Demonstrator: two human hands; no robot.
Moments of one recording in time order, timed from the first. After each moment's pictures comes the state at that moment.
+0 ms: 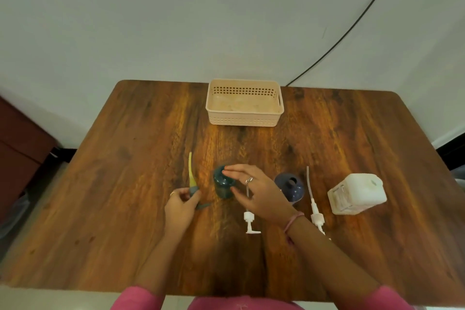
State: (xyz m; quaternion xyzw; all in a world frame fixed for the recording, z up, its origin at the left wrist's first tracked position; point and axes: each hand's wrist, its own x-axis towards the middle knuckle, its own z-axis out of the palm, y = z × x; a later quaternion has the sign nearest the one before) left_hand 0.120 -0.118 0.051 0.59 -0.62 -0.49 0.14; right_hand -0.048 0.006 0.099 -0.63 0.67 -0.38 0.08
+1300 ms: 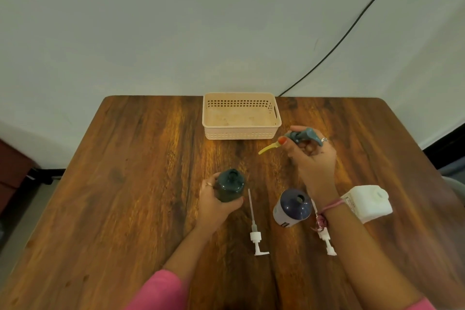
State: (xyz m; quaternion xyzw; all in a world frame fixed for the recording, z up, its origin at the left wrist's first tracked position) left_hand 0.054 -0.130 0.058 0.38 -0.70 -0.58 0.18; right_hand -0.107 -0.010 0.172 -0.29 0.68 -0.67 0.07
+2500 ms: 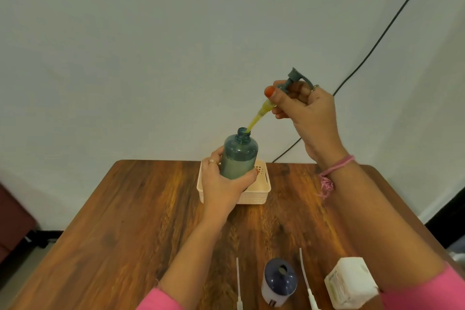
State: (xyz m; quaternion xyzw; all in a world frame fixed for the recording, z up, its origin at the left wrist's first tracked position) left_hand -0.035 -0.125 0.253 0.29 -0.68 -0.53 0.41; right_hand -0.152 -0.039 0.381 -0.39 0.58 -0.71 0.06
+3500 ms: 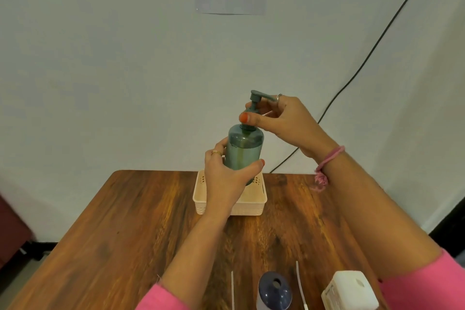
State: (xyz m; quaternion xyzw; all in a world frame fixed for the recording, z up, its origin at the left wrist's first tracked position) left_hand -0.055 -0.111 0.295 0.28 -0.68 -0.53 0.42; right_hand -0.170 -0.044 0.396 -0.50 0.69 -0.51 0.09
